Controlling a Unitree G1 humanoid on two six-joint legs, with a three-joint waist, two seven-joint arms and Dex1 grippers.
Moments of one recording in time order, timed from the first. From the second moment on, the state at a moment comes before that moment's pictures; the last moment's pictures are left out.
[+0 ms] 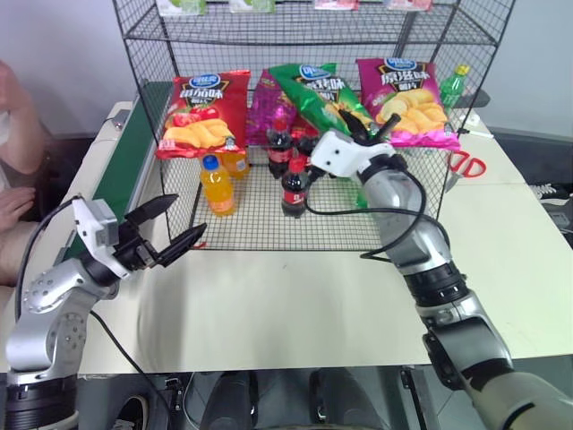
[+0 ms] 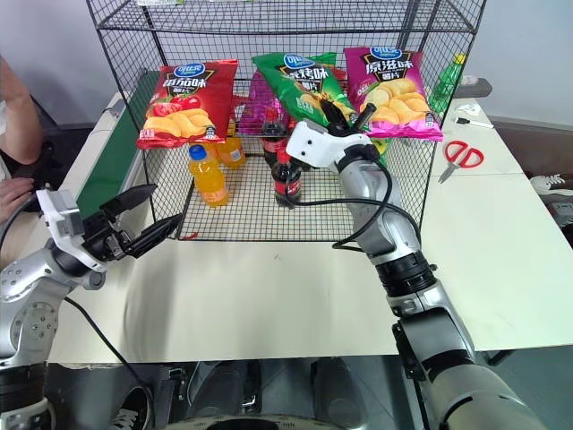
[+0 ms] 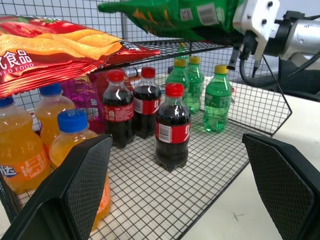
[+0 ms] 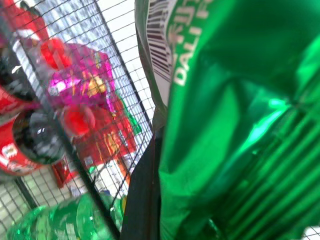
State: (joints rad) left arm -0.05 0.58 0.35 -0.25 -0.66 0.23 -0.91; right arm -0.76 -0.31 0.23 0.11 -0.75 0.20 0.17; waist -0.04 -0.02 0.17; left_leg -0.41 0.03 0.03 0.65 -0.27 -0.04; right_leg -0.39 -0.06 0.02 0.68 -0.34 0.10
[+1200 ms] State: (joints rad) left arm 0.01 0.63 0.38 -0.30 -0.70 0.35 -0.82; right arm -0.48 -0.35 -0.17 -0.45 0.56 0.55 0.69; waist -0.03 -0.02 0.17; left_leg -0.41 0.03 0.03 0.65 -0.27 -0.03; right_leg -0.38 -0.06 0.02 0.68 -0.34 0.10
